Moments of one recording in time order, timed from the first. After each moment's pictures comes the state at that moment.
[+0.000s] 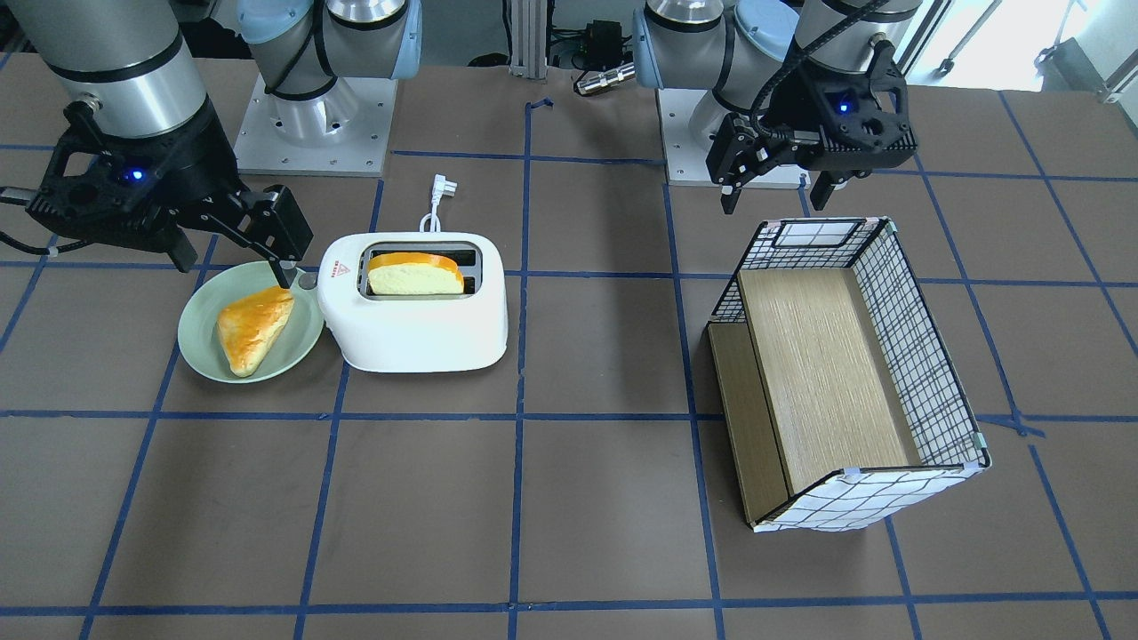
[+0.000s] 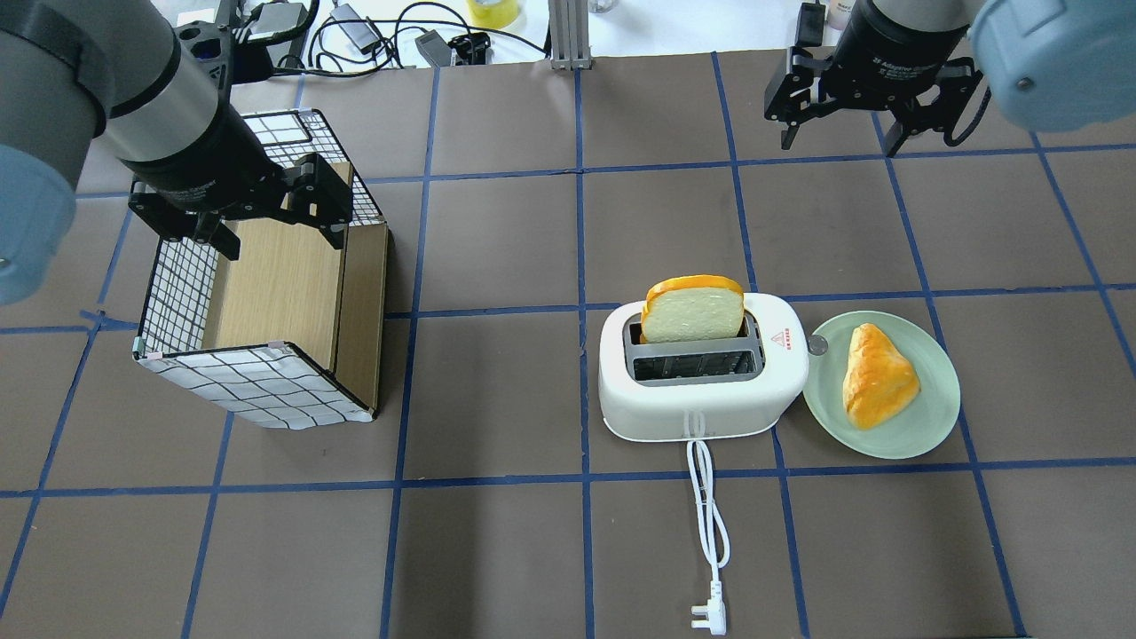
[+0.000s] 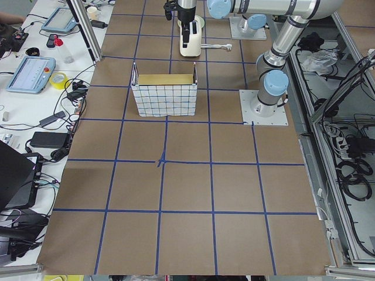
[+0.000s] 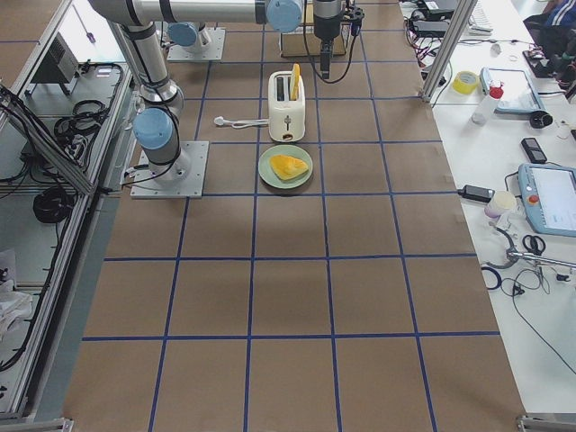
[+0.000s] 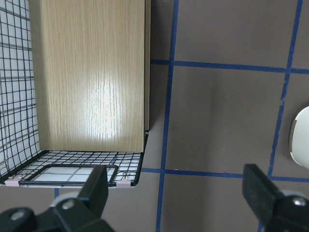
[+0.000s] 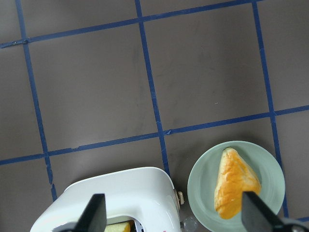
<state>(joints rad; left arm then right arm) -1.57 -1.46 -1.67 -1.52 1.59 -0.08 1.57 -1.51 1.52 -1.69 -1.59 0.16</state>
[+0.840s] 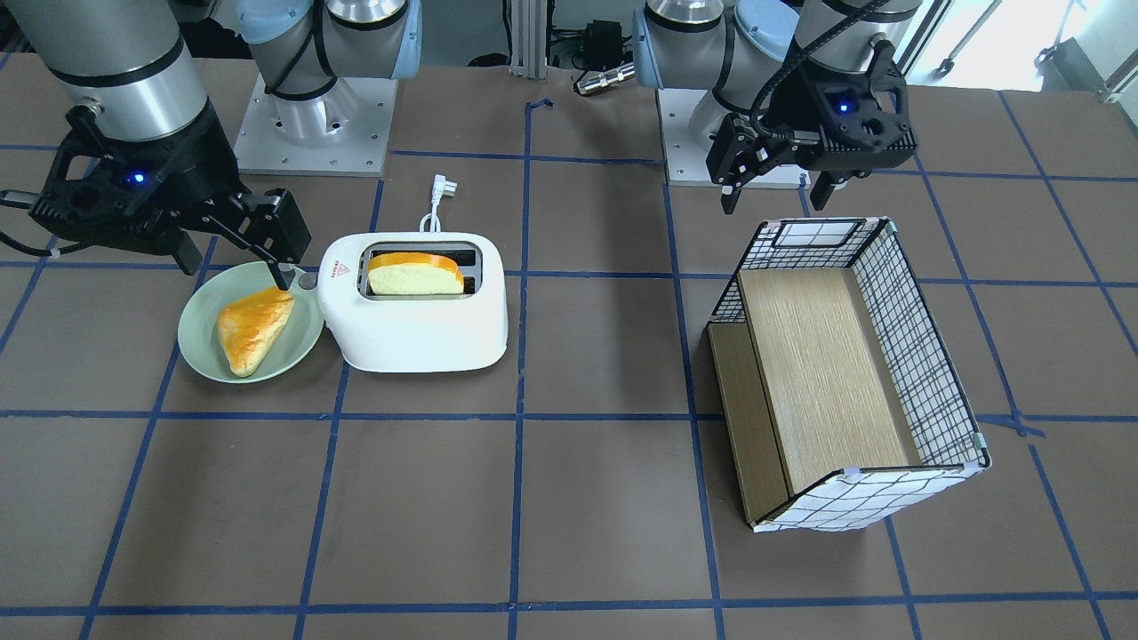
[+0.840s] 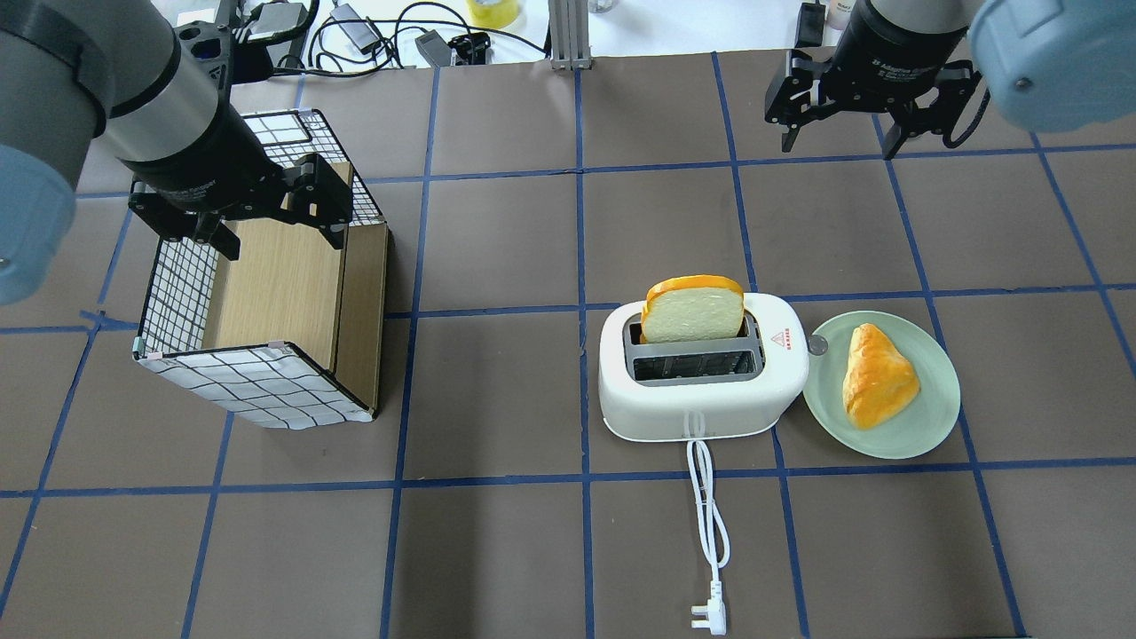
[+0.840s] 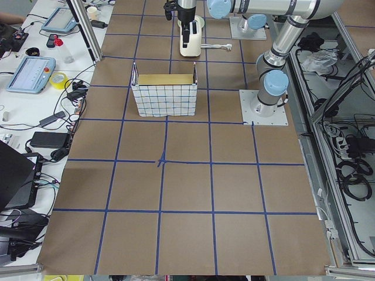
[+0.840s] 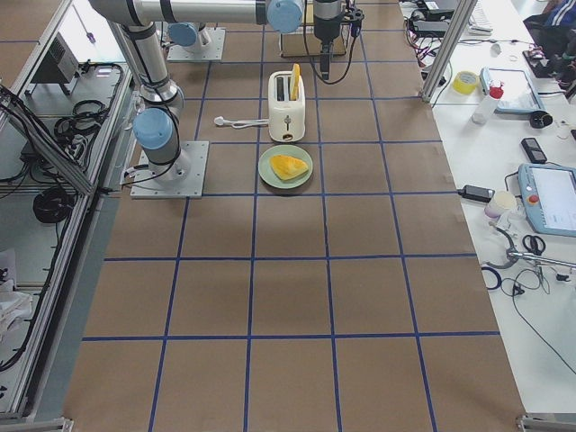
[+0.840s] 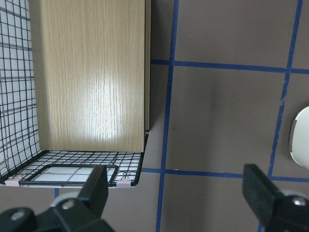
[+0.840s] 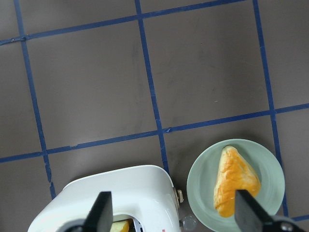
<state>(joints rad) -1.57 -1.46 -1.67 -1.52 1.59 -0.08 1.56 -1.51 1.52 -1.68 -1.59 0.16</state>
